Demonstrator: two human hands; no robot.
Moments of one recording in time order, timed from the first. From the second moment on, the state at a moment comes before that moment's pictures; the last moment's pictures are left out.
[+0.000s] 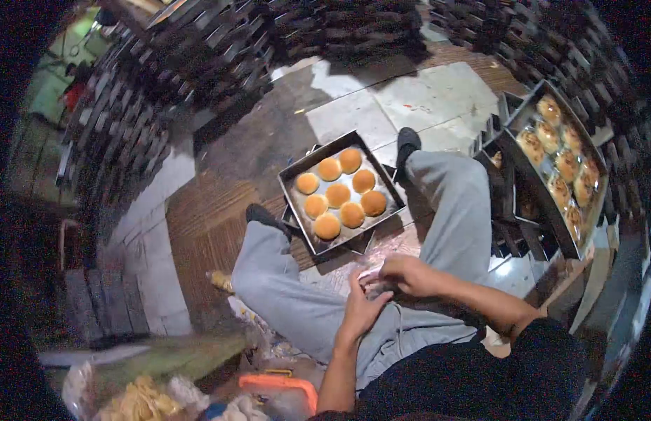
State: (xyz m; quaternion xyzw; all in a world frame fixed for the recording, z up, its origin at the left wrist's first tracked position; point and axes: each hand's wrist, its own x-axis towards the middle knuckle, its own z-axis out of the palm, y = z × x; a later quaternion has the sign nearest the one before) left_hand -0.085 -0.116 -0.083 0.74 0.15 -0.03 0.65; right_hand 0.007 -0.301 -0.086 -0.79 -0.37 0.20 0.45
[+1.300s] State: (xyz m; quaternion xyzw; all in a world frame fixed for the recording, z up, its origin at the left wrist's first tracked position) left_hand 0.069 0.154 -0.087 0.30 0.31 0.17 0.89; right_hand 0.369 0.039 -0.410 -0.92 -0.35 0.14 0.08
